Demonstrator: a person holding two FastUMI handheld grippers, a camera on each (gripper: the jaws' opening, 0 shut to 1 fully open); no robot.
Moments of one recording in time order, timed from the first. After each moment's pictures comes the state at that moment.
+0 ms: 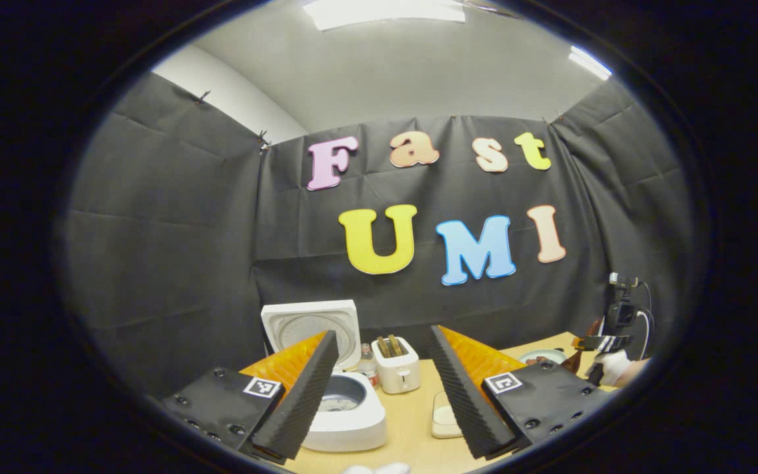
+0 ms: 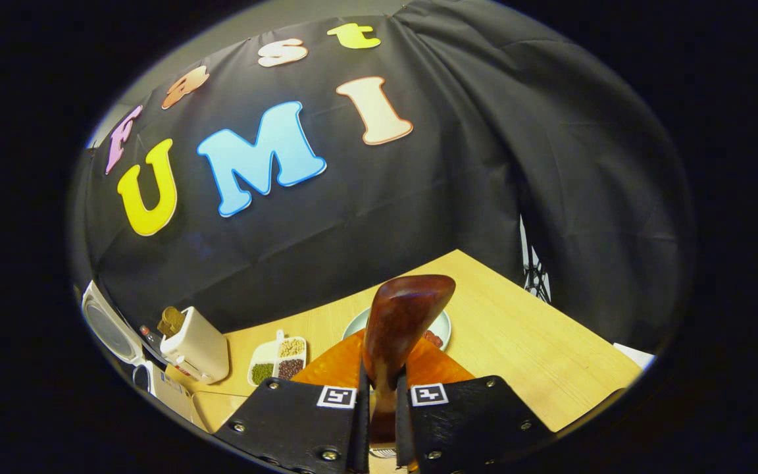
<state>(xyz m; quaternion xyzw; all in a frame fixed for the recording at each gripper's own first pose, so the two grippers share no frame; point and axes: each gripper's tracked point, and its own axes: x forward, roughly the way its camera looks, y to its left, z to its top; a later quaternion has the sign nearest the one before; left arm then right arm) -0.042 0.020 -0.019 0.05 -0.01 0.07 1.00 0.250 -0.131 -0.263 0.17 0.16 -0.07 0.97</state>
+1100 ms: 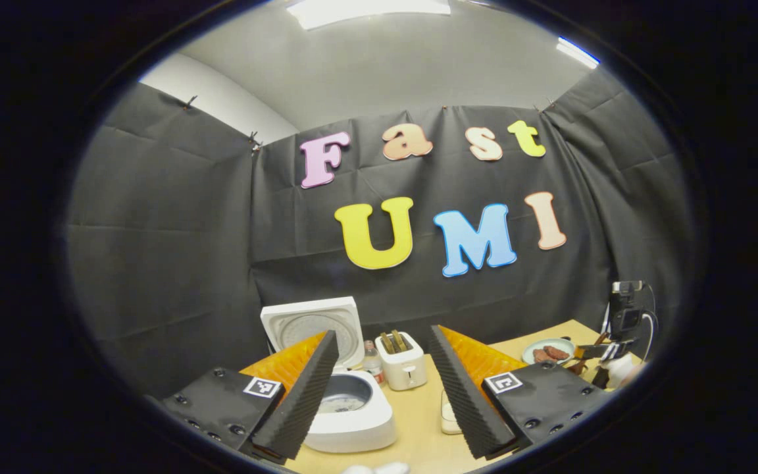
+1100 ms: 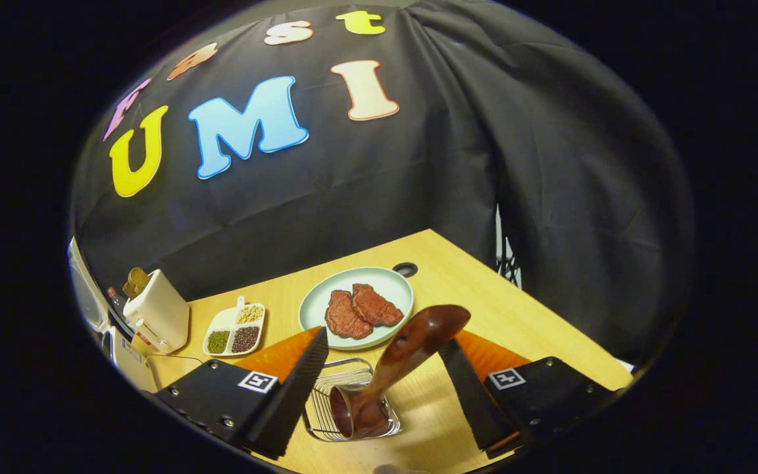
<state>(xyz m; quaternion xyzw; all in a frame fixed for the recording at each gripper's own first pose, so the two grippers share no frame) -0.032 0.022 -0.023 0.07 0.00 0.07 0.99 0.217 -0.153 -0.291 0.11 0.18 -0.12 0.97</state>
